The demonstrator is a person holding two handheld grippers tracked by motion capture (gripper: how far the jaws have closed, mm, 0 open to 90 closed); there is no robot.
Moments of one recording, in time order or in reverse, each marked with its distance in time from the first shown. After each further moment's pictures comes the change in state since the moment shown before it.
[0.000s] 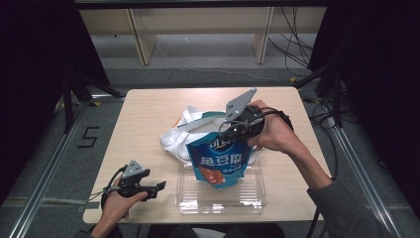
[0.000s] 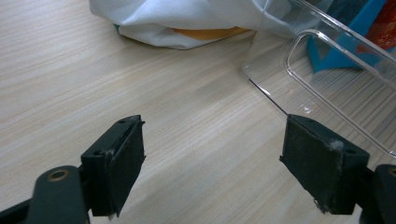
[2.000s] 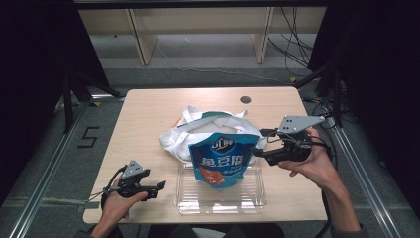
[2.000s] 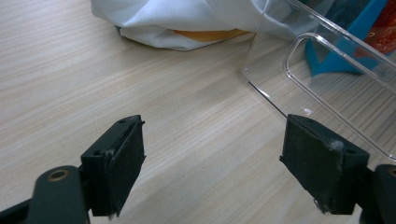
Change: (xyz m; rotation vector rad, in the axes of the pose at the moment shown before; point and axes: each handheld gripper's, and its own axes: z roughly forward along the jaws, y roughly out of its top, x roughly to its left) left arm -0.001 0.000 0.000 -0.006 0.002 -0.007; right arm 0.039 -0.106 -0.036 -0.279 -0.254 0.342
